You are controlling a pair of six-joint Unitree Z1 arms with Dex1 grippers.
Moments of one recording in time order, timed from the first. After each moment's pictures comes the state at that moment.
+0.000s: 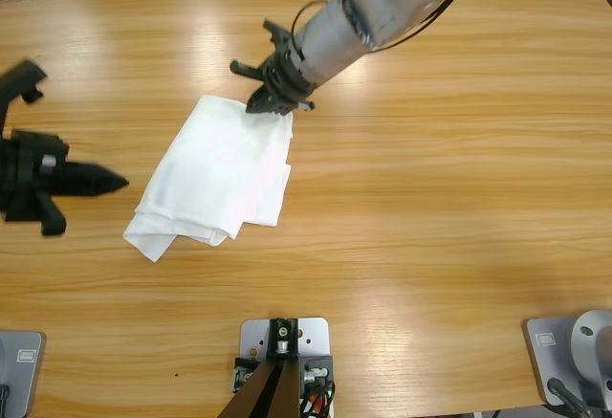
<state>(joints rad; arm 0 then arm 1) -0.70 1.31 -0.86 0.48 -0.19 -0.30 0.70 2.14 -1.40 0.22 0.51 0.70</state>
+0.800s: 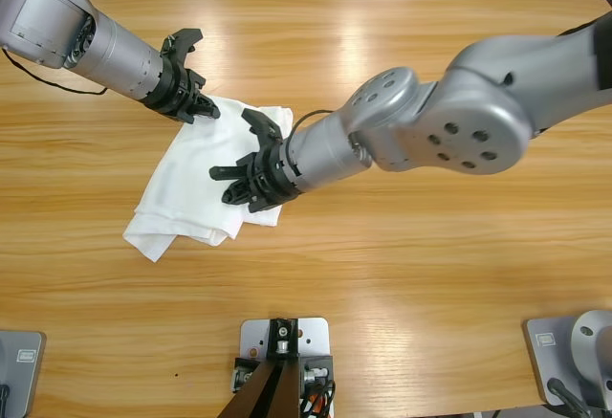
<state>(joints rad) -0.53 1.97 -1.20 0.36 -0.18 -0.28 0.91 2.06 -0.91 -0.36 0.54 0.86</state>
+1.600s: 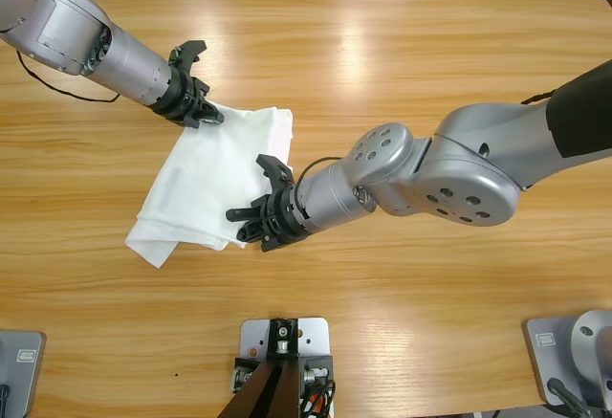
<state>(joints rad) -0.49 2.03 -1.20 0.33 -0.21 -0.30 0.97 2.10 -0.76 -0.48 0.51 0.96</state>
